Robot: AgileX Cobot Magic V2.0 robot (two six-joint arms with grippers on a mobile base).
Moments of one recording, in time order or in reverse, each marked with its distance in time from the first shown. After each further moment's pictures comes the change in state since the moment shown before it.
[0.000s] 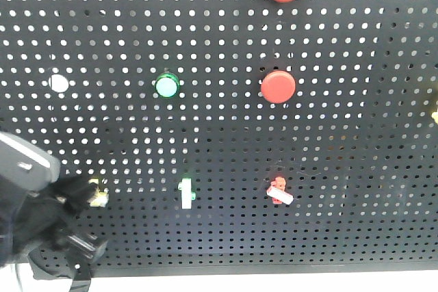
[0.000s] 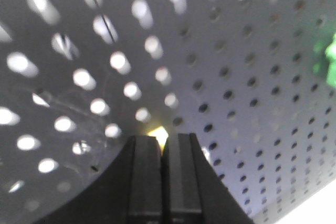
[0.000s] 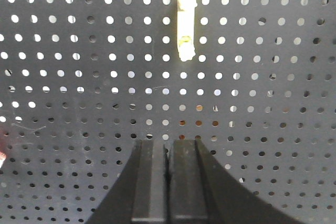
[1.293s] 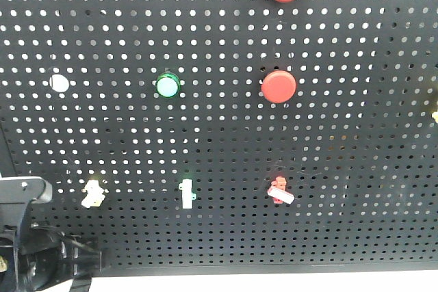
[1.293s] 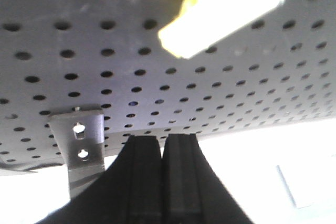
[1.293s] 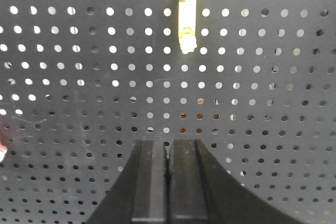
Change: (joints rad) left arm -0.002 0.022 -0.004 -0.104 0.314 -0.436; right arm 0.000 0.003 0.000 0.000 0.020 0.000
